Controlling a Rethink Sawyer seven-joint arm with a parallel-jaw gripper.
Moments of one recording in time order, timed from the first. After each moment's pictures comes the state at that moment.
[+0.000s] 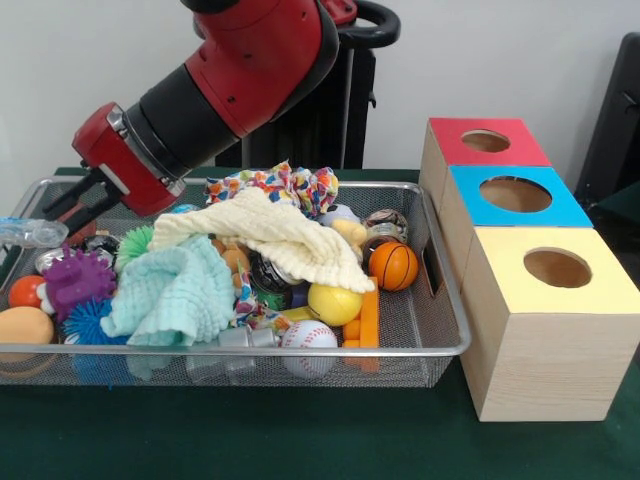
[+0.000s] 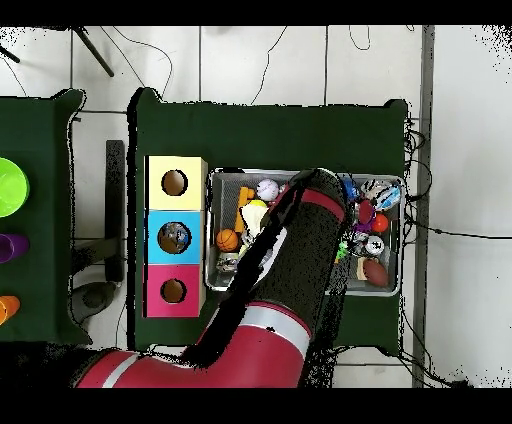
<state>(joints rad) 0.03 -0.29 -0.46 1.18 -0.95 0.63 2.41</state>
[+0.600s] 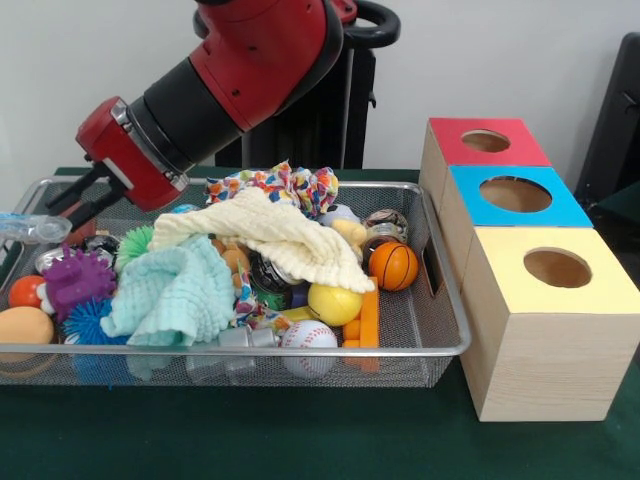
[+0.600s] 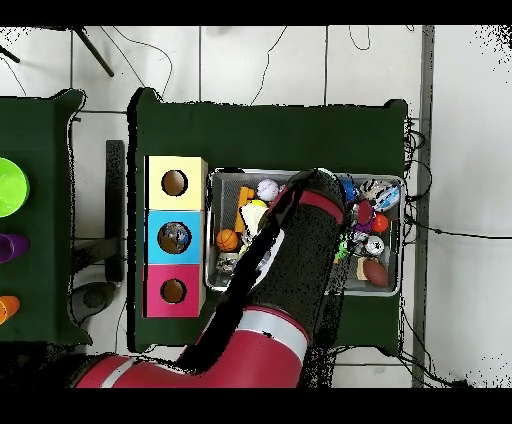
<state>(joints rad) 0.04 -0.30 -0.46 1.19 -0.95 0.63 2.41</state>
